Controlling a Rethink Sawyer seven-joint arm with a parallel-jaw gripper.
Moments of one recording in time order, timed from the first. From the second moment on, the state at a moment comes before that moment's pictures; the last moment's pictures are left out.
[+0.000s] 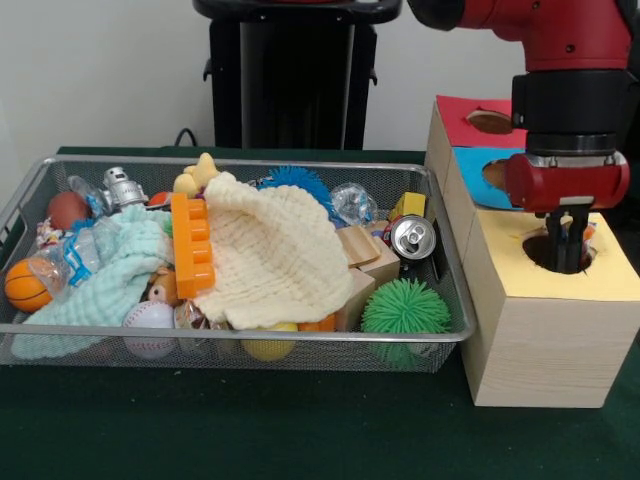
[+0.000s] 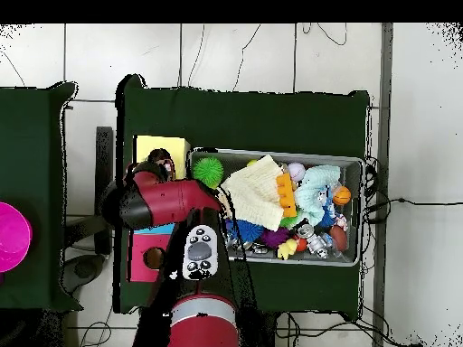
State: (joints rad) arm 0.09 -0.51 -0.01 1.54 -0.05 0.13 1.71
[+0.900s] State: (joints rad) arm 0.05 -0.52 0.04 1.56 -0.04 0.16 1.71
